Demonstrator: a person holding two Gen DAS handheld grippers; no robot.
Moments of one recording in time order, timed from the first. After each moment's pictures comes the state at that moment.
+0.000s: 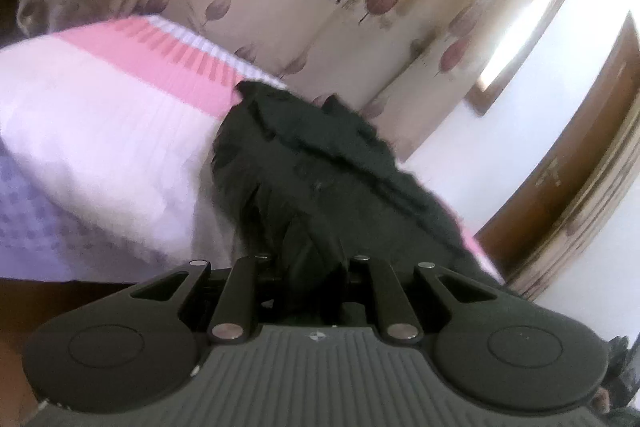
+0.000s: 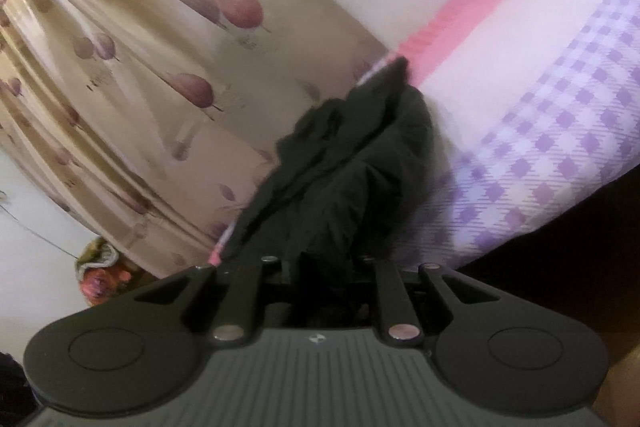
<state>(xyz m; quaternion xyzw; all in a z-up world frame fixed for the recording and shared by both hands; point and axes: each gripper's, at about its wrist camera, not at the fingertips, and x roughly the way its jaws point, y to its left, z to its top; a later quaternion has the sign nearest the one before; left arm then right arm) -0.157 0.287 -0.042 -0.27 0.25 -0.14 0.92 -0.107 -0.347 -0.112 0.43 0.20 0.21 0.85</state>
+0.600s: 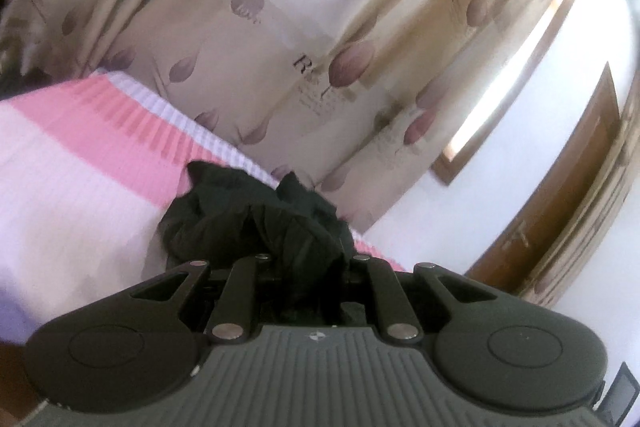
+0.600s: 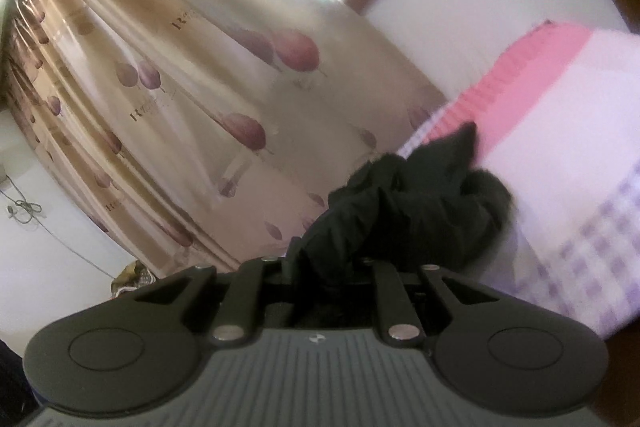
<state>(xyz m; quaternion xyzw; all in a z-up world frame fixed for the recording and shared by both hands) -0.117 0.279 0.028 -0.31 0.17 -0.15 0.92 -0.056 -0.364 -0.039 0.43 0.14 0.25 0.86</state>
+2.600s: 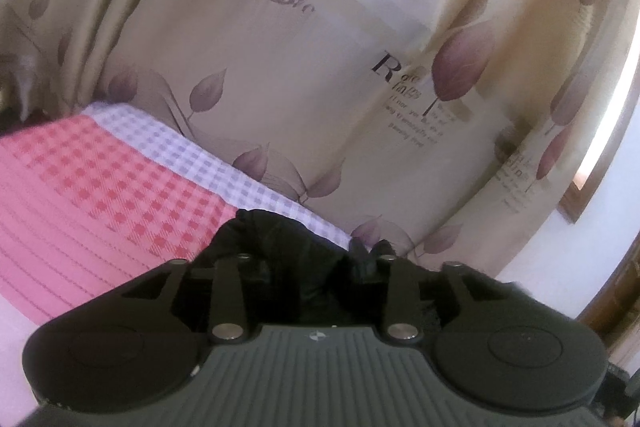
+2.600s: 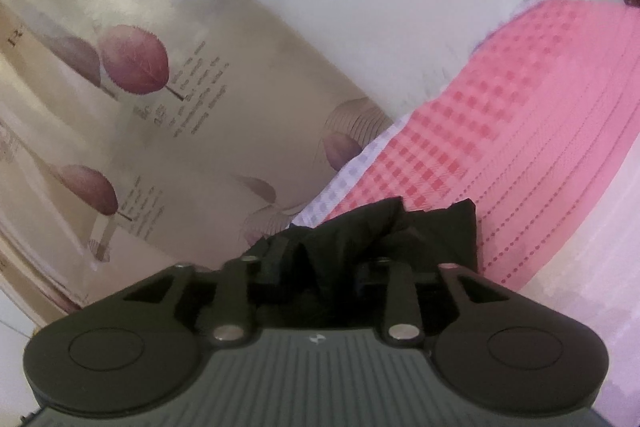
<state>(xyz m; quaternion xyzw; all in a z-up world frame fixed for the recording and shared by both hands) 0.150 0.254 0.004 -0.27 0.18 -0.02 0.95 0.253 -0.346 -0.066 0.45 0.21 0.14 0.86</state>
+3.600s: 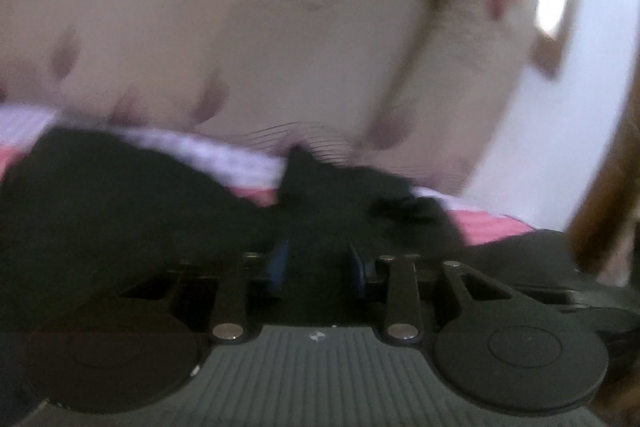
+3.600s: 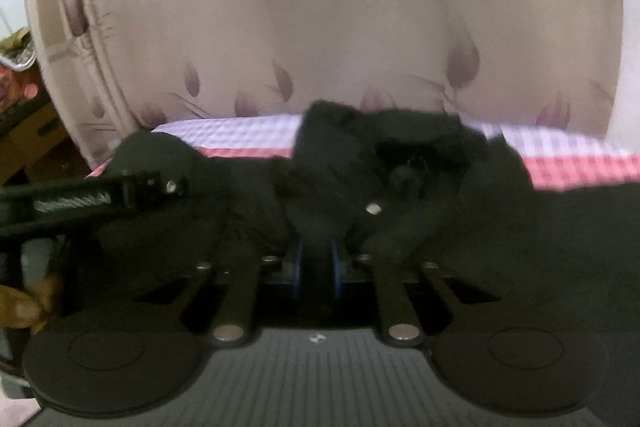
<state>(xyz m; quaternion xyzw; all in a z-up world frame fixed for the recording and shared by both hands) 0.237 0.132 -0.057 -0.12 0.24 -0.12 0.96 0.313 -0.099 -0.031 0.07 0.29 0.27 0.92</state>
